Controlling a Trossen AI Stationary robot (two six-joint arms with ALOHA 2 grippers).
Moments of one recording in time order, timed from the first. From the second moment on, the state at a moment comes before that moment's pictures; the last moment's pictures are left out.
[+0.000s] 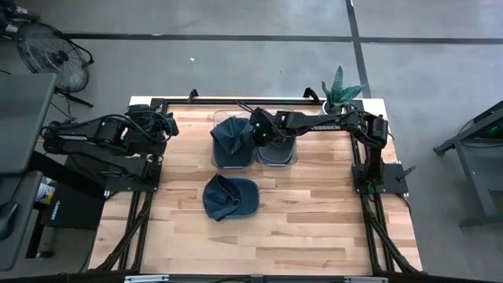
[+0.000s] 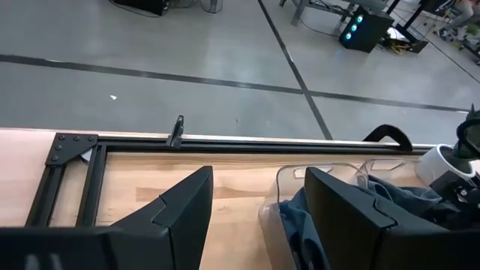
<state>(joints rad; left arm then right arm) -0.14 0.82 1.11 -1.38 -1.07 -1.44 -0.27 1.92 1.42 -0.40 -0.12 0.94</state>
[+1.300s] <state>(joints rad) -0.14 0.82 1.11 -1.39 -1.05 -1.44 -0.29 1.95 1.42 -0.40 -0.17 0.88</state>
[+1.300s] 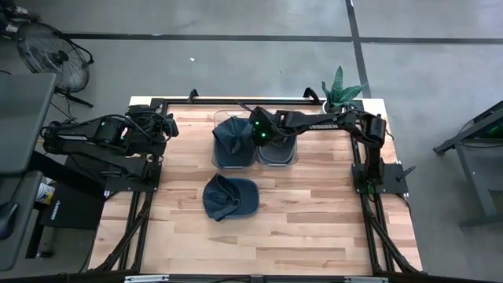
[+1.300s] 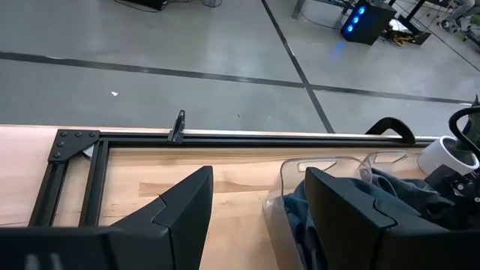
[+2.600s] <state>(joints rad) -0.14 0.82 1.11 -1.39 -1.03 -1.44 -0.32 1.79 1.42 -0.59 -0.11 0.80</state>
